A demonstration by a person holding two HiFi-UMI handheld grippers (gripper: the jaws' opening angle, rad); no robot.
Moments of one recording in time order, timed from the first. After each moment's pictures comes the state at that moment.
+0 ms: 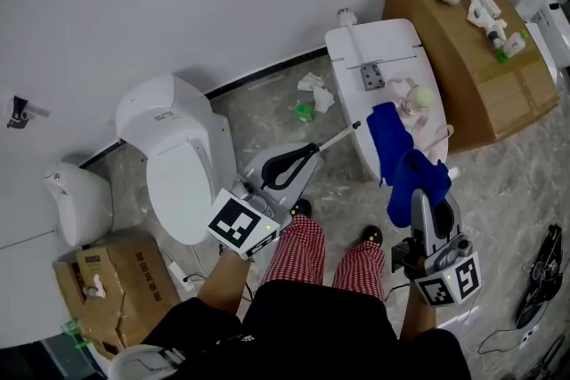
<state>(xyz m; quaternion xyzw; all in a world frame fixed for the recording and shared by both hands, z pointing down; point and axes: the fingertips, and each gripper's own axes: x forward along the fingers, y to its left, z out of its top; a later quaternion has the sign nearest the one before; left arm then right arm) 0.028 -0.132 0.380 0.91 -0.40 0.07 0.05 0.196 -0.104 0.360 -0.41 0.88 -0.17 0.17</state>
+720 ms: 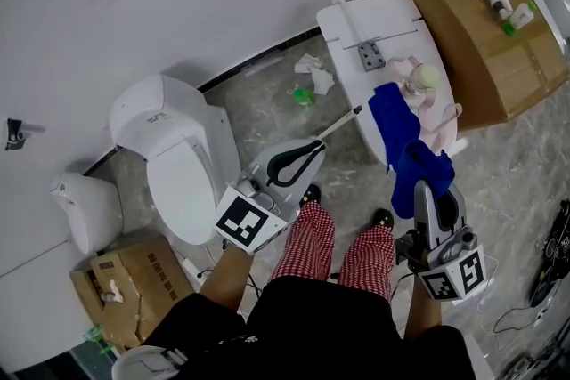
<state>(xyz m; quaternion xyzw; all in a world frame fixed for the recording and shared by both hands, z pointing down) 0.040 -0.153 0.437 0.92 -0.36 0.12 0.07 0.194 -0.130 0.395 -0.43 0.86 -0.20 0.17</state>
